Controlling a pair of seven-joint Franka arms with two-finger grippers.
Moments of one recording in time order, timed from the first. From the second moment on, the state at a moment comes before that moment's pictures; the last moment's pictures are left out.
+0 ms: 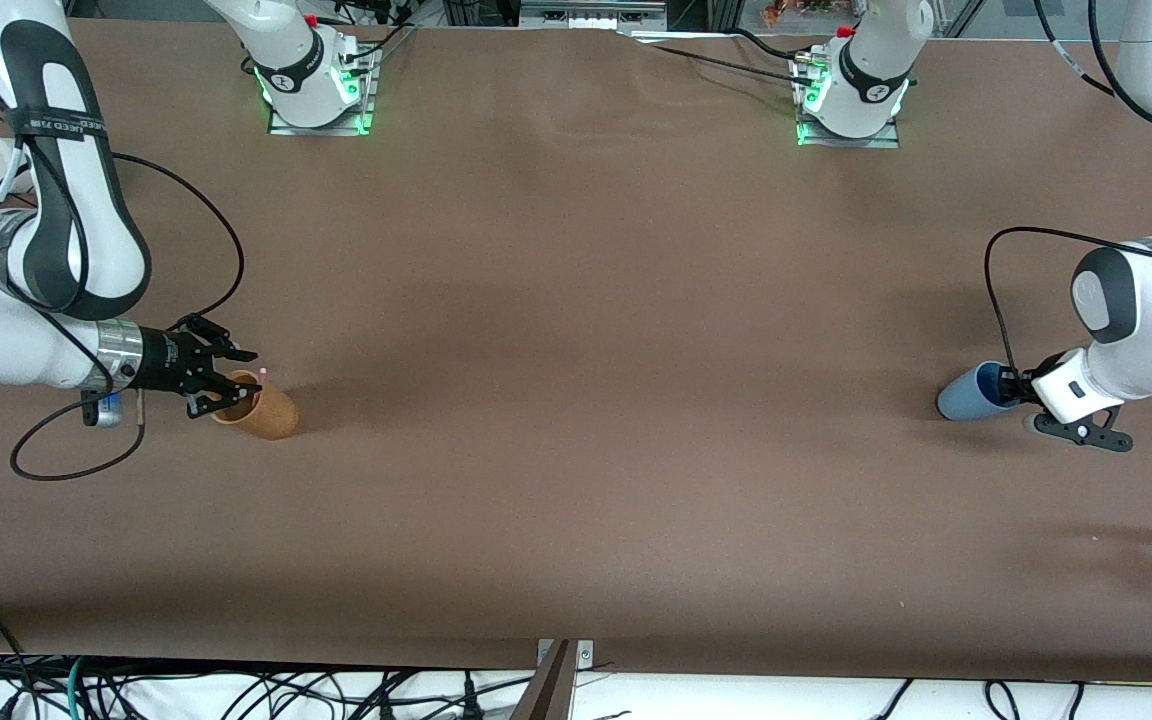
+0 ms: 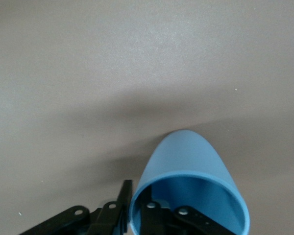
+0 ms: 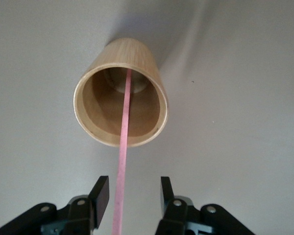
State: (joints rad) left arm 0.21 0.50 0.04 -1.84 0.04 2.25 0.46; right arm -0.01 0.43 -0.03 -1.72 0.41 1.94 1.08
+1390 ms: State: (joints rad) left arm -0.48 0.64 -0.10 -1.39 -0.08 1.92 -0.42; right arm -0.01 0.44 -0.02 -1.70 0.51 1.97 0.96
